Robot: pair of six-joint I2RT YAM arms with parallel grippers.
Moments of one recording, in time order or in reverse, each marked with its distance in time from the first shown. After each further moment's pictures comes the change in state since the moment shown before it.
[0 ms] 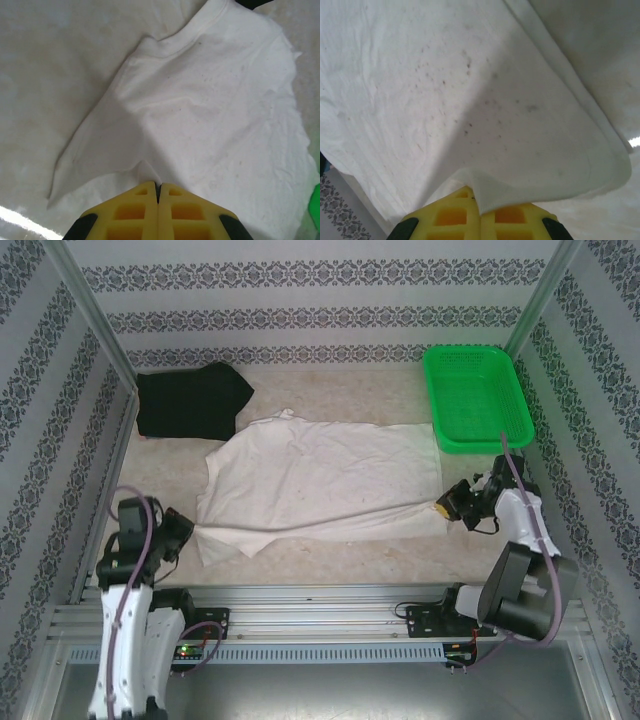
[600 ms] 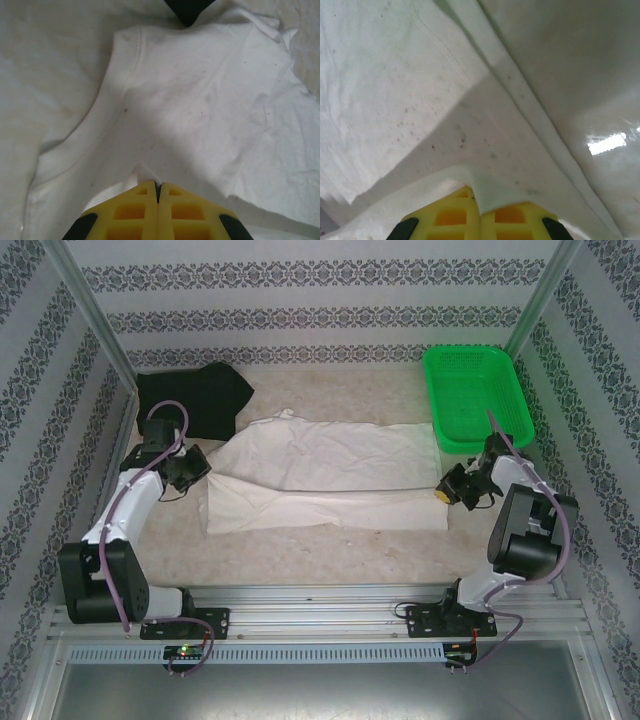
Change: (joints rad) left arm -0.058 0.753 0.336 0.320 0.078 0.279; right arm 0.053 0.323 0.197 0.034 0.087 -0.055
